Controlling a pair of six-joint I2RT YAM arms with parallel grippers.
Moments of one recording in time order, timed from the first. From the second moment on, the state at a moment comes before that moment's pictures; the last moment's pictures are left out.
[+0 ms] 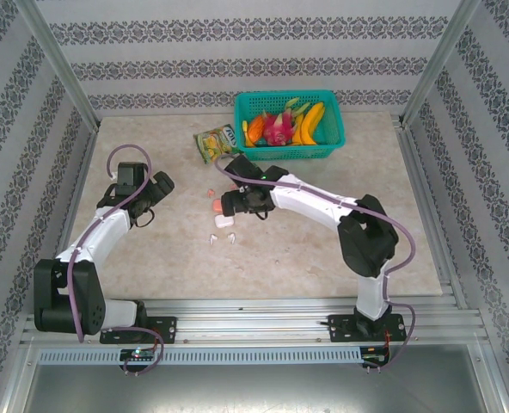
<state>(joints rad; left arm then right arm) 0.00 1.33 0.84 -0.34 -0.02 -0.73 0.79 1.94 1.56 -0.77 0.04 0.58</state>
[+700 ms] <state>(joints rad) -0.01 1.33 0.83 -0.34 0.03 -0.81 0.87 2.22 1.84 -0.91 0.04 0.63</state>
